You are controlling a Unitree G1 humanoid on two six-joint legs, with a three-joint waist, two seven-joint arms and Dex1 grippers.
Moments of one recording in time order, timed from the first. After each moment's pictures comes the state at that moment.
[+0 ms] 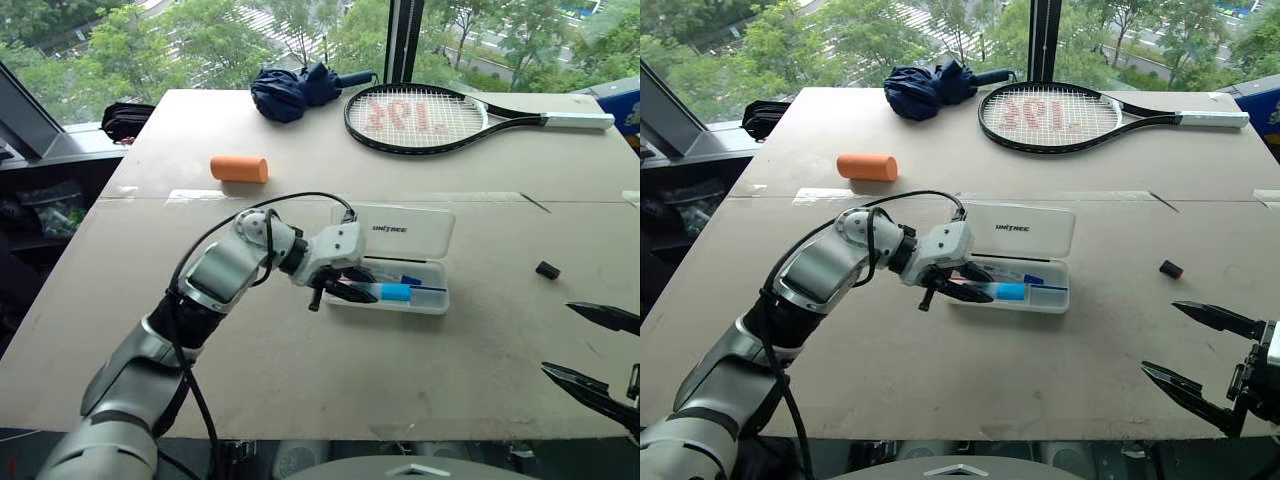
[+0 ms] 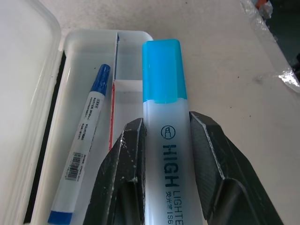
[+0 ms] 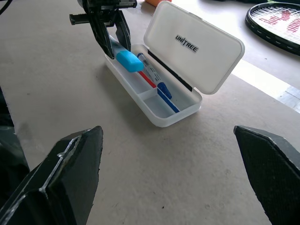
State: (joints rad) left arm -0.71 0.63 -0.49 -0.06 -0.20 0.48 -1.35; right arm 0.68 -0.69 -0.78 -0.63 0.75 0.24 1.19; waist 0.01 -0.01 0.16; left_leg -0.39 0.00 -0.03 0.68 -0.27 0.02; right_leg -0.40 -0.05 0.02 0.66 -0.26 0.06
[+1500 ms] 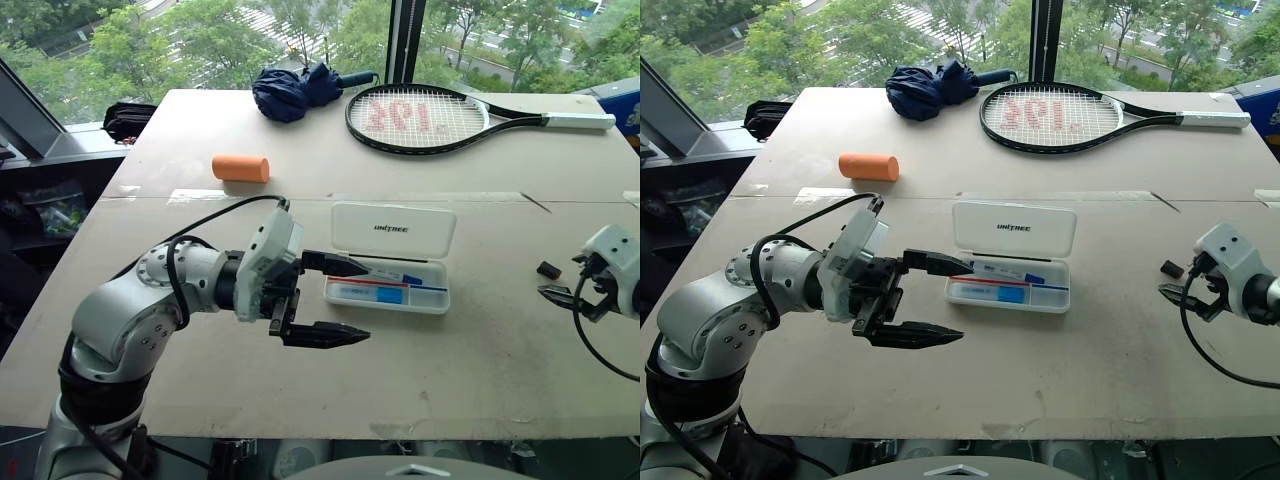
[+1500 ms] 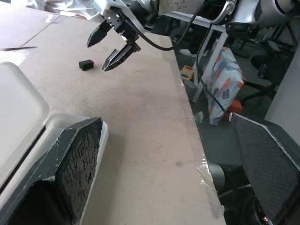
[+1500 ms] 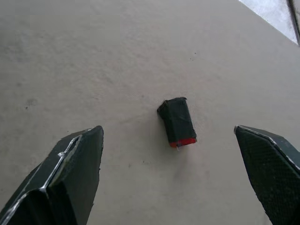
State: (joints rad) left arm -0.35 0.73 0.06 -0.65 -0.83 0.87 -1.10; right arm -0.16 -1.05 -0.13 -0.03 0.28 0.70 0.80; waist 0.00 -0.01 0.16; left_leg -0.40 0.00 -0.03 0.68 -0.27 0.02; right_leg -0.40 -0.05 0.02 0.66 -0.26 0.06
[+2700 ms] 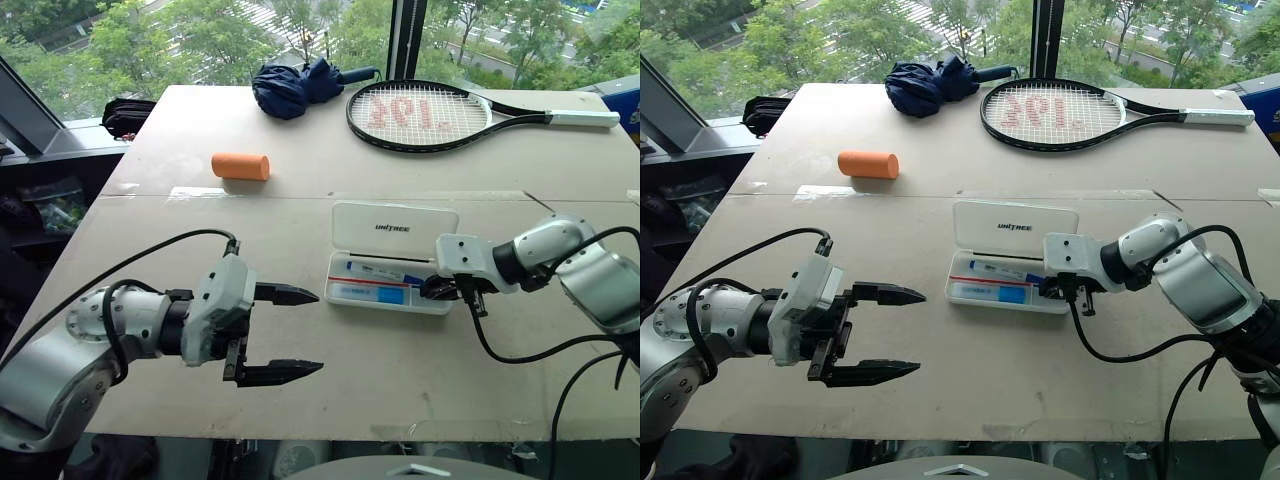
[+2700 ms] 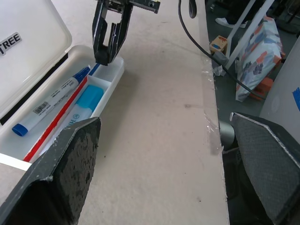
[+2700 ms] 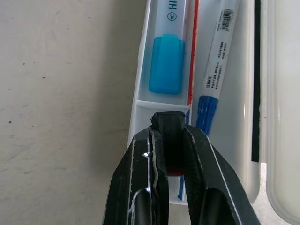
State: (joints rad) left arm 0.05 0.96 0.25 -0.71 -0.81 0.66 -1.14; right arm -0.61 -0.92 0.44 -0.34 0.16 0.65 1.26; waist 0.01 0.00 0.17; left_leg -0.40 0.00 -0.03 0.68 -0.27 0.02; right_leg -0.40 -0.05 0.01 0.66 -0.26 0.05
